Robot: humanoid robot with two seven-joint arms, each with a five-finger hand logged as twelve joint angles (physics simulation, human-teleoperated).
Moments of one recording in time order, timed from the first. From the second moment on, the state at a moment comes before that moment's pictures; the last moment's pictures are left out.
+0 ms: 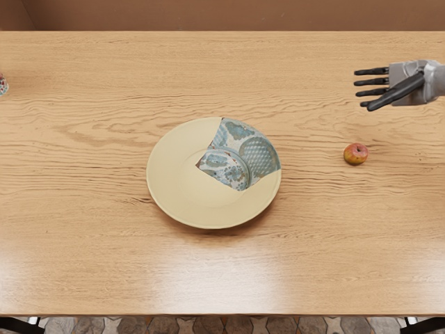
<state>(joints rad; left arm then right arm) -0.01 0.00 -0.07 -0.17 0.14 0.11 0.23 1.25 -0.64 0.22 0.55 0.20 0.61 -0.61</state>
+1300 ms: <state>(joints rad) 0.01 0.00 -0.07 -0.17 0.14 0.11 0.23 1.84 -0.22 -0.90 1.04 -0.15 0.01 -0.61</state>
